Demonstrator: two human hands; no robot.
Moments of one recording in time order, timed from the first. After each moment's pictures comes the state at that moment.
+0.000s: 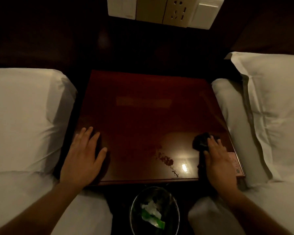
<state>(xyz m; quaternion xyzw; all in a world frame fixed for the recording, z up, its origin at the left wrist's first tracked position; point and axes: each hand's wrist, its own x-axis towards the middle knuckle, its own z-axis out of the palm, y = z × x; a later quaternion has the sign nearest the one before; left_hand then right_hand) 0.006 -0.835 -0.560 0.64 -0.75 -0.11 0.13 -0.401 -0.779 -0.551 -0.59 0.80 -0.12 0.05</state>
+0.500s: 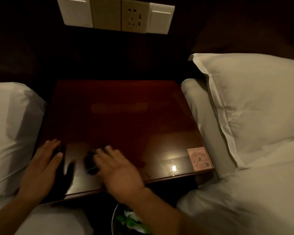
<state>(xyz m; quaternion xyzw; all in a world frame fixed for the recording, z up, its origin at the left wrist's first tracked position) 0.016 -0.843 -0.567 0.65 -0.66 -0.24 0.28 -0.227 -0.792 -0.553 -0.85 0.52 -0.07 0.07</state>
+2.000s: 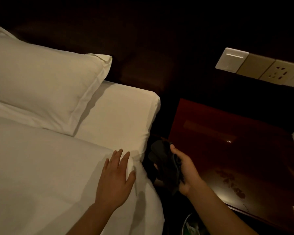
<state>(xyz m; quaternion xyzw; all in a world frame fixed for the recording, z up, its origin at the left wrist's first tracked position) 0.163 -0.706 -0.463 0.76 -0.61 -0.16 0.16 -0.031 -0.806 -0.434 -0.14 0.49 -0.32 0.80</state>
